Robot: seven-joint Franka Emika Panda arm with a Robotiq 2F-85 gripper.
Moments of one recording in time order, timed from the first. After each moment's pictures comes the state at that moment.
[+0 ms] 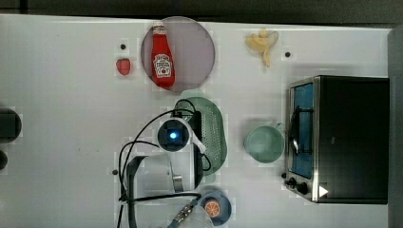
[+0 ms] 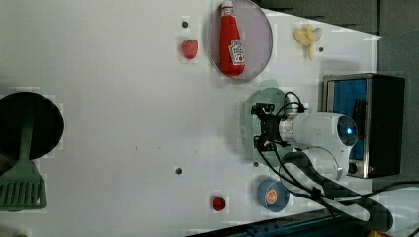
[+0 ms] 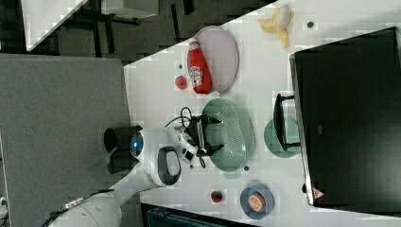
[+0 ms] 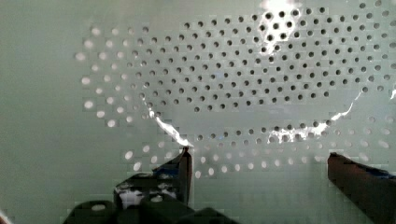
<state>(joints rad) 0.07 0.37 0.10 -2.45 -0.01 1.24 0.91</state>
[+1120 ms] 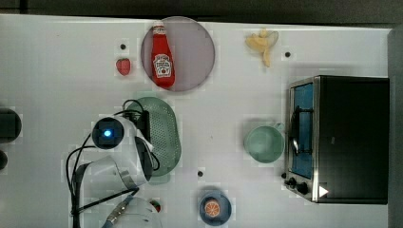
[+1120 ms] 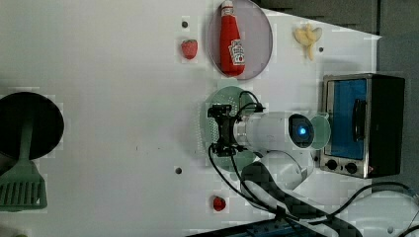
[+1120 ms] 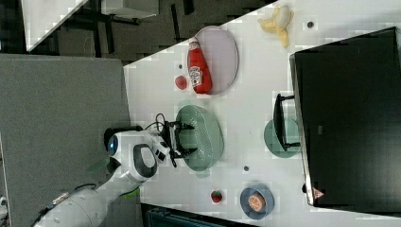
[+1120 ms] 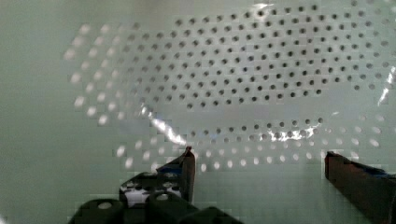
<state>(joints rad) 0.26 0.45 0.19 -2.30 -0.02 1.16 1.14</state>
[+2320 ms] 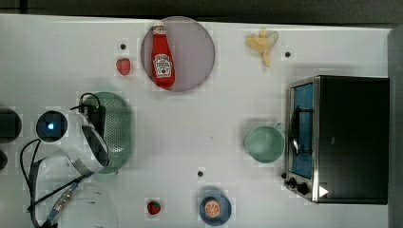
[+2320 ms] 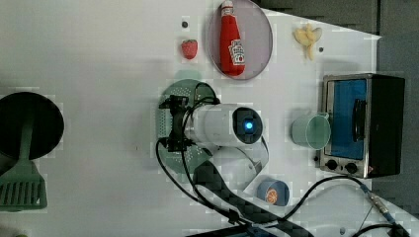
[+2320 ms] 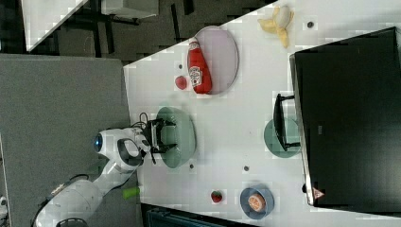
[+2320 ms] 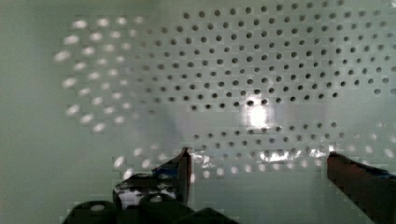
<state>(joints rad) 0.48 0.65 0.17 -2.01 -0.01 1.11 1.45</state>
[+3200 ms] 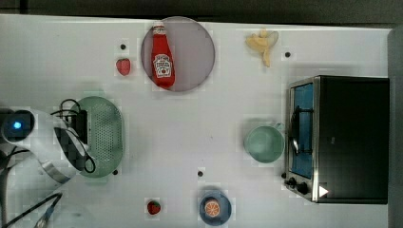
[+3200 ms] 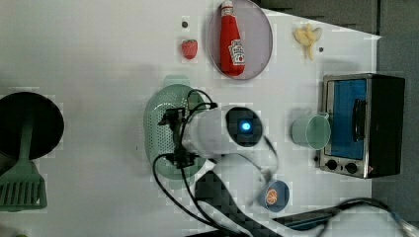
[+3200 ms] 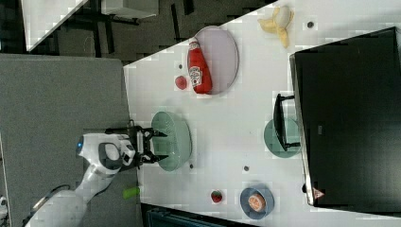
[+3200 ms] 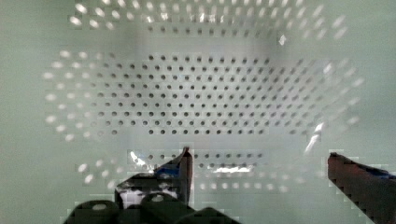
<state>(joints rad) 0.52 0.53 0.17 -1.97 0.00 0.81 1.32</state>
